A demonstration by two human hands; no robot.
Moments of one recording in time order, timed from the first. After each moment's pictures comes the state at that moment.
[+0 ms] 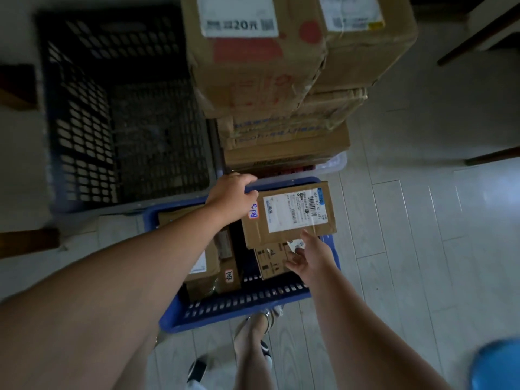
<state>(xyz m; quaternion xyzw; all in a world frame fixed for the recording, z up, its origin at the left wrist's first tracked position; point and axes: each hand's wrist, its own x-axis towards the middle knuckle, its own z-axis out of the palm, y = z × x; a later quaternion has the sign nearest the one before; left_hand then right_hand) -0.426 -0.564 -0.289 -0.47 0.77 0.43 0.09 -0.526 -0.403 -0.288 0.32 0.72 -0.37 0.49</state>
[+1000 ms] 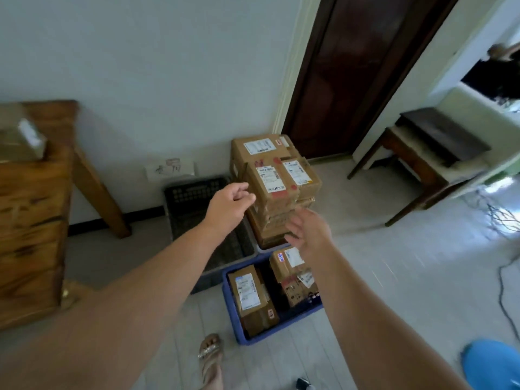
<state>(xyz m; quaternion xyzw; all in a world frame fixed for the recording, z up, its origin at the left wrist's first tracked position) -0.189 -0.577 0.158 -0.39 0.69 0.59 -0.17 -0.311 -0.461 0.139 0.05 0.68 -0.61 0.40</state>
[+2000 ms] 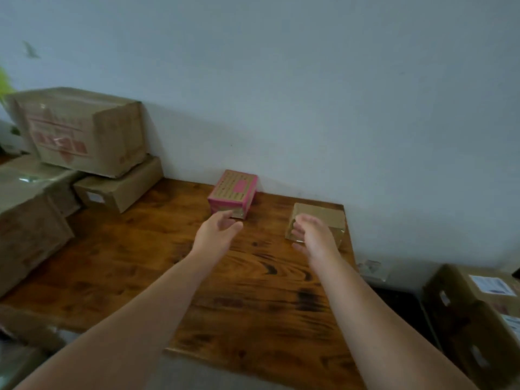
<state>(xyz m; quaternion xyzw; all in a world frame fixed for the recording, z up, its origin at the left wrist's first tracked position) 0.379 -0.840 0.258 -0.61 0.58 0.36 -0.39 0.187 -0.826 0.256 -0.31 0.64 -0.53 0.46</state>
